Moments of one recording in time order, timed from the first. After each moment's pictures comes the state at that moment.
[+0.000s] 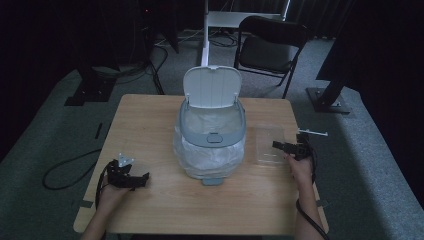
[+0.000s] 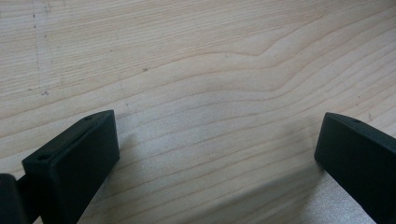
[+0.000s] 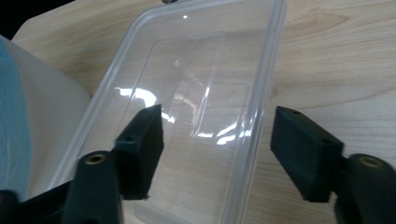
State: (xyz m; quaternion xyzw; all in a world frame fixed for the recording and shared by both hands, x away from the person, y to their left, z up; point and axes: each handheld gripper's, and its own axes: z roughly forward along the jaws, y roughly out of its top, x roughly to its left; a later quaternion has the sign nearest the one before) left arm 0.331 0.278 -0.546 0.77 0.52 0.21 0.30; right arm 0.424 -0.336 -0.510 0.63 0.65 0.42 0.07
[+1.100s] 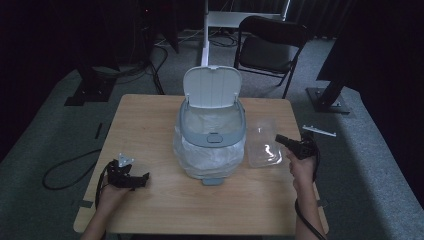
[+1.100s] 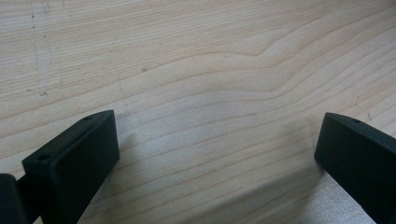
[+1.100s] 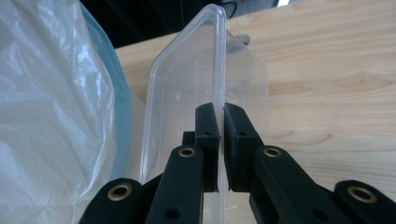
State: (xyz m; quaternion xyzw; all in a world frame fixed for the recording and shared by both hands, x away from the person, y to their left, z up) left arm 0.331 0.277 -0.546 0.77 0.52 0.21 0.30; right arm 0.394 -0.324 -0.464 0.57 0.64 0.51 0.09
